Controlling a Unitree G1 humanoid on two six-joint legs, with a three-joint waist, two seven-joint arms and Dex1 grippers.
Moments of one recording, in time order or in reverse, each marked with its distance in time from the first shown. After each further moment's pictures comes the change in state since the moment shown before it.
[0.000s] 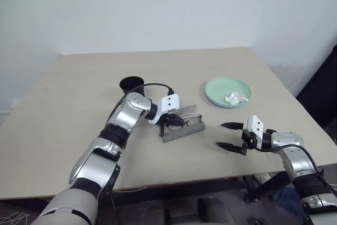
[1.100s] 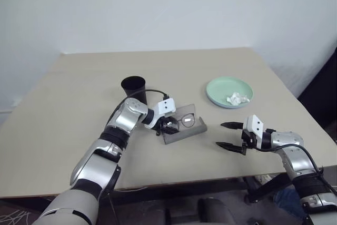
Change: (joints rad) left arm 0.009 -0.029 0.017 0.094 0.027 0.054 0.038; right arm -0.005 0.000 0.002 0.000 0.000 -0.002 0.003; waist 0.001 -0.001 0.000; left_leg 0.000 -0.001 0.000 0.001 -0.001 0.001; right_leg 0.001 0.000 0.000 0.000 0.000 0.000
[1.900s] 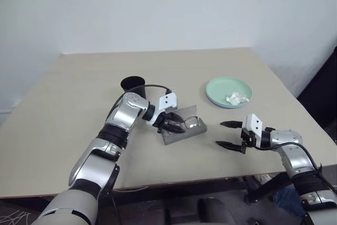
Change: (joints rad) left arm 0.000 0.010 0.038 -0.125 -0.061 0.064 -0.096; right arm -0.027 0.002 0.009 0.036 -0.012 -0.022 0.005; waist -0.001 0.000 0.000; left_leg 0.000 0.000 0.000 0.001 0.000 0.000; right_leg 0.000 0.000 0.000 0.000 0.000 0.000
